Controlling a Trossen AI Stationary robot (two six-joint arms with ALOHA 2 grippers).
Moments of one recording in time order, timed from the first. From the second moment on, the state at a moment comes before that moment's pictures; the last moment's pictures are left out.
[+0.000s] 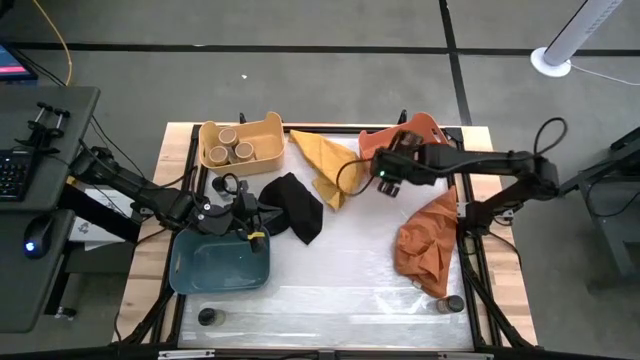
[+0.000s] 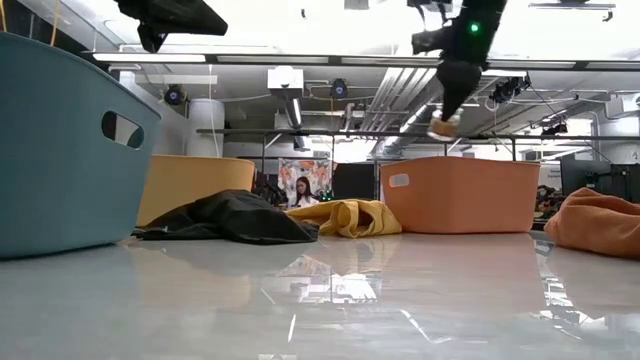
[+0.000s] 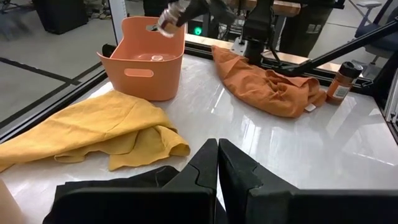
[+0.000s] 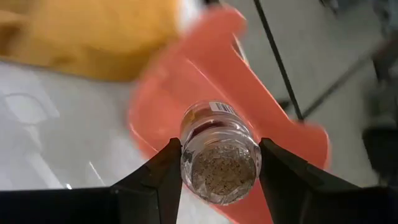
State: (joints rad) left arm -0.41 1.02 0.71 -0.14 -0.68 -0.36; right arm -0.16 1.42 1.27 -1.14 0.63 0.16
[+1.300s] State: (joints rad) left arm -0.41 1.03 0.71 -0.14 -0.69 -0.37; right arm -0.54 1.66 1.27 -0.56 0.37 -0.06
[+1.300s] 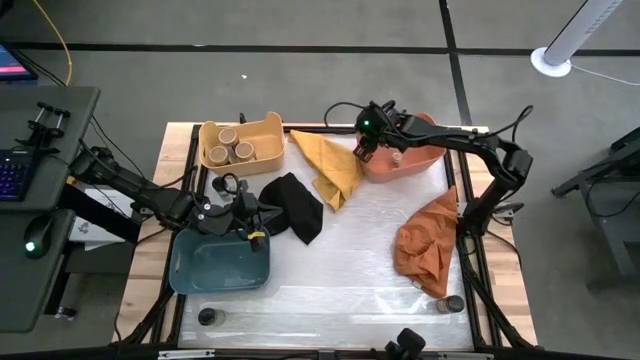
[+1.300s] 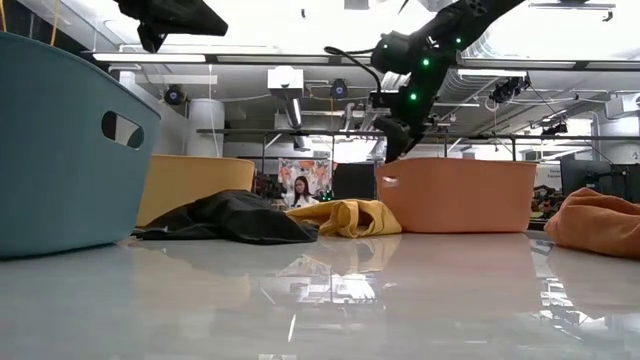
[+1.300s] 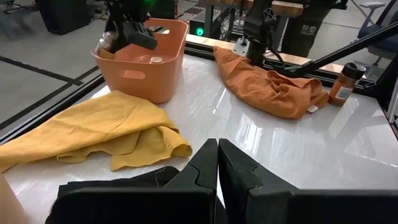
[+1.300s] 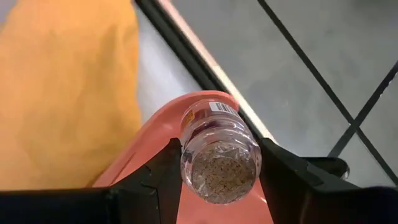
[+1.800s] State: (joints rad) left arm -0.41 1.03 0.71 -0.20 -0.69 -0.40; right arm -0.62 1.60 1.27 -0.65 0.37 -0.06
